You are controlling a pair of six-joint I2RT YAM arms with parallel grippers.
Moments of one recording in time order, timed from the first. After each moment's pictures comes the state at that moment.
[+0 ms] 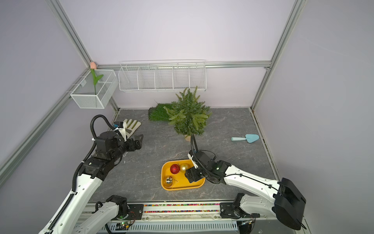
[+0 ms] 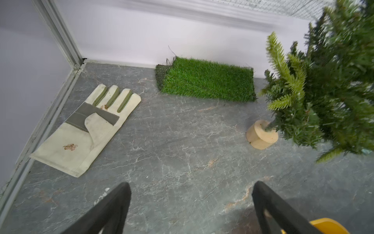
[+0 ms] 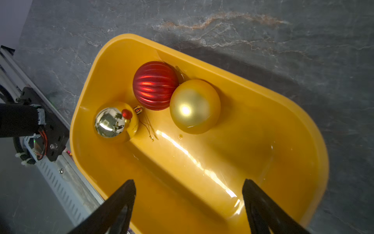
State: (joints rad) left arm -0.27 0.85 0.87 -0.50 -0.02 -0.20; right arm 0.97 1.21 0.70 -0.45 -0.06 0.52
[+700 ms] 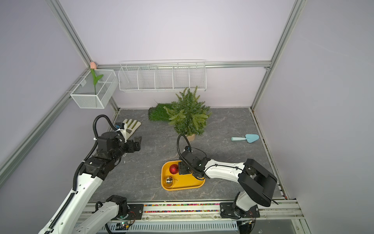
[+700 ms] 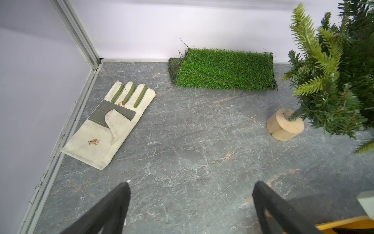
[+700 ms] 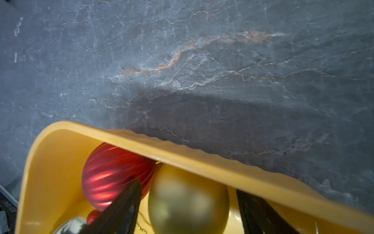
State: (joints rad) left arm -0.27 0.86 0.87 -0.53 -0.08 -0.14; right arm 1.00 1.55 0.79 -0.22 0.10 0.77
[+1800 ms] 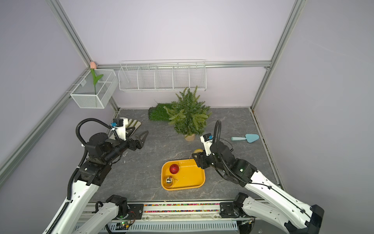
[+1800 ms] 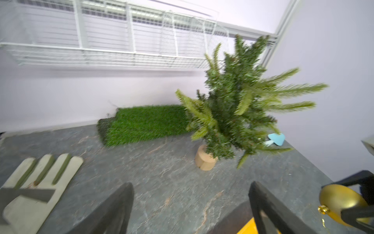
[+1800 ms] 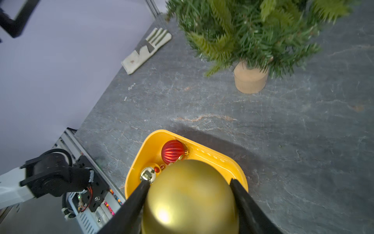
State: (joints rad) left arm -0.32 0.78 0.89 -0.25 0.32 -0.16; right arm 0.83 0.84 0.86 -0.55 -0.01 0.43
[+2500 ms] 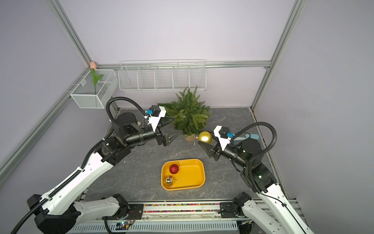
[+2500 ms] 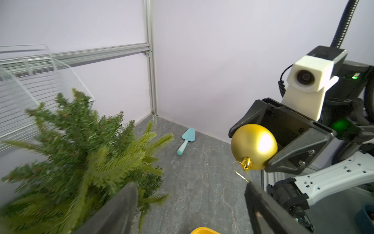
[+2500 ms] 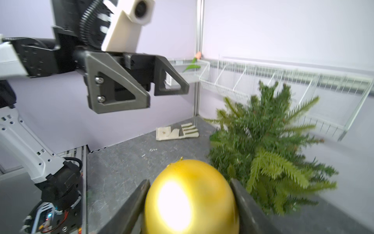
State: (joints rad) left arm -0.78 1.18 1.31 -0.22 0.48 -0.03; right arm 0.53 0.66 0.85 -0.11 -0.48 -0.06
